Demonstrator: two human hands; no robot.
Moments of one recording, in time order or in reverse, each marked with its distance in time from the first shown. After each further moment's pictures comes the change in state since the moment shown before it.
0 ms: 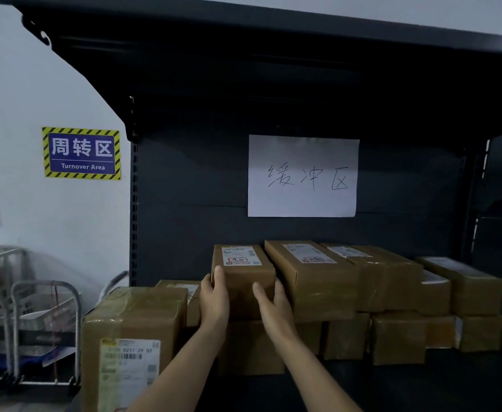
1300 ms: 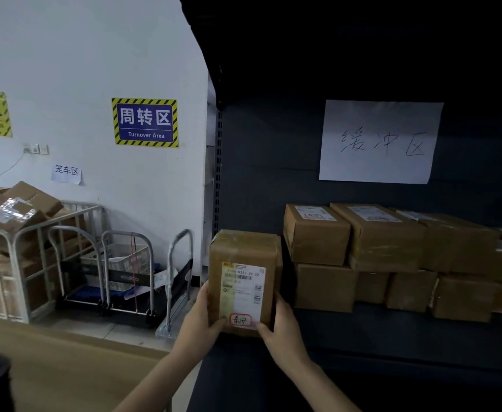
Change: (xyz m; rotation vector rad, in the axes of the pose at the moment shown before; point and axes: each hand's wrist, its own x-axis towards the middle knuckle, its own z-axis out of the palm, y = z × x) left_hand -0.070 -0.049 -0.232 0.712 -0.167 0.281; right_hand -0.125 0.055 0.116 -0.381 -0.211 -0.173
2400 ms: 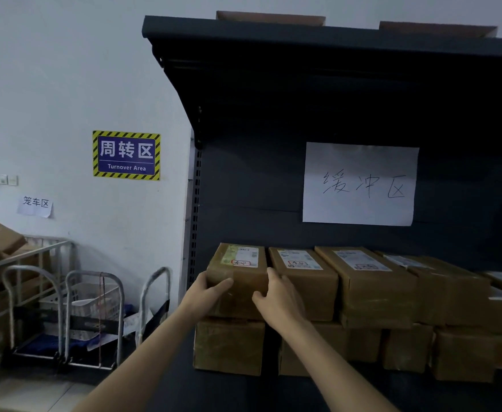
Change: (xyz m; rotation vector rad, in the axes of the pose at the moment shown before) left_hand 0.157 0.058 -0.001 -0.383 -0.061 -0.138; right_hand 0.121 -0.067 -0.073 -0.450 0.162 0.034
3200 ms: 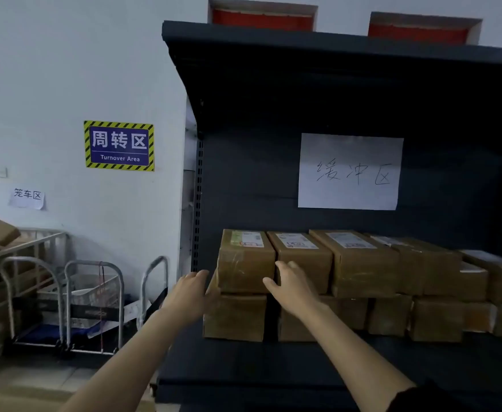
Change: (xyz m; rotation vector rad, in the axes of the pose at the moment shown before) left_hand -0.054 -0.002 -0.031 1.007 -0.003 0.204; right_hand -0.032 0.017 -0.015 -0.111 -0.086 -0.069
